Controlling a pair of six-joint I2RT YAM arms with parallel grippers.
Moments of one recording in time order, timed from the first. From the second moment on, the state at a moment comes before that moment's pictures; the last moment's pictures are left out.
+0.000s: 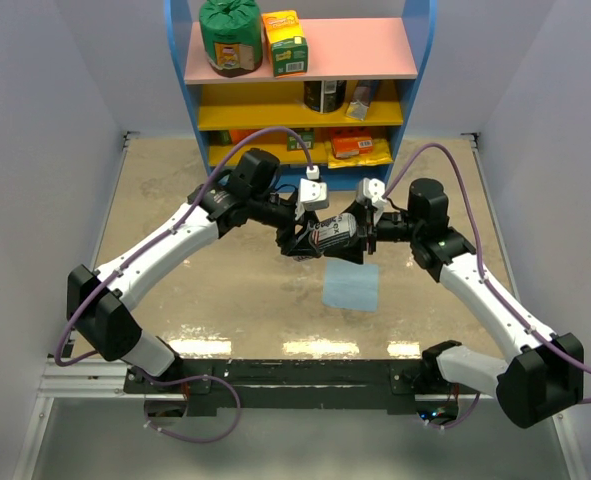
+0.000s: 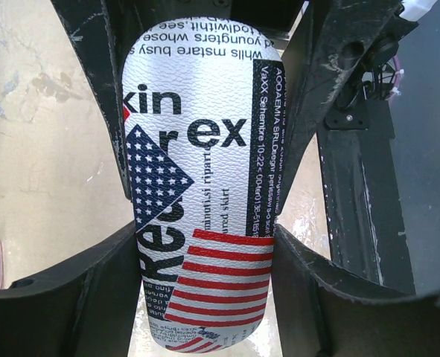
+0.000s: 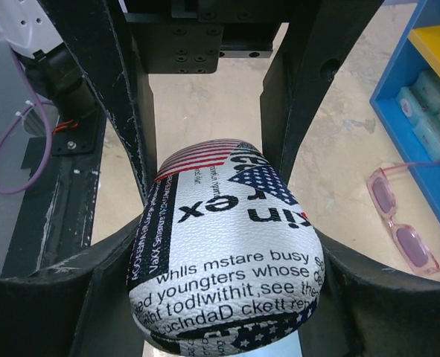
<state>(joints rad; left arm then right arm) -0.68 1.53 1.44 -0.60 0.82 0.43 0.36 1.13 0.87 -0.03 -1.06 -0.23</state>
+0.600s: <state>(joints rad) -0.68 1.53 1.44 -0.61 0.81 0.43 0.36 1.13 0.87 -0.03 -1.06 -0.23</state>
